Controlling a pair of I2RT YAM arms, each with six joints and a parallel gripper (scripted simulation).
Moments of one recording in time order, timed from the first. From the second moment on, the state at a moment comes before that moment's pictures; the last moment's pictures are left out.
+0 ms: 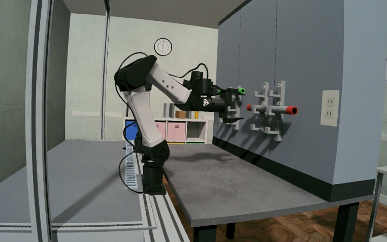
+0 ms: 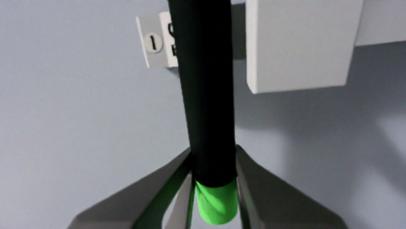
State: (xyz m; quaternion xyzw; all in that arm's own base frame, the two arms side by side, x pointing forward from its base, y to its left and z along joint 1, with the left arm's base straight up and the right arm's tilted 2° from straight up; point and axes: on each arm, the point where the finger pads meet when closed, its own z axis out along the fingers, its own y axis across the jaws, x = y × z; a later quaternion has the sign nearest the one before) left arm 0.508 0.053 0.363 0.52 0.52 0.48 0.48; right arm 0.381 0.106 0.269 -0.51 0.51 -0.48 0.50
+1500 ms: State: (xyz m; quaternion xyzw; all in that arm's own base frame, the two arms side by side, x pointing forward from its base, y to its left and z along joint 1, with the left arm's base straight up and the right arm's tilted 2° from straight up) left arm 0.488 0.054 0.383 0.52 0.52 0.48 0.48; right arm 0.381 0.106 0.269 -0.51 0.51 -0.48 0.50
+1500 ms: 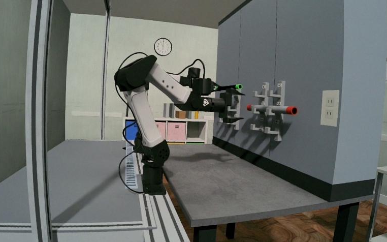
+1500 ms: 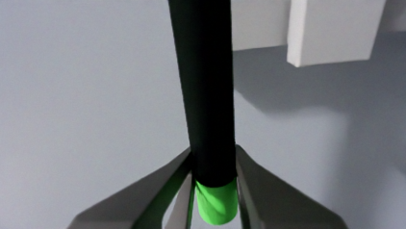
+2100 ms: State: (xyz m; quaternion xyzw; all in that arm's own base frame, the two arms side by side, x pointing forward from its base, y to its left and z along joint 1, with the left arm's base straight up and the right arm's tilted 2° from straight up) left arm 0.473 0.054 0.376 0.52 0.53 0.48 0.47; right arm 0.381 0.106 0.269 -0.51 0.51 -0.48 0.50
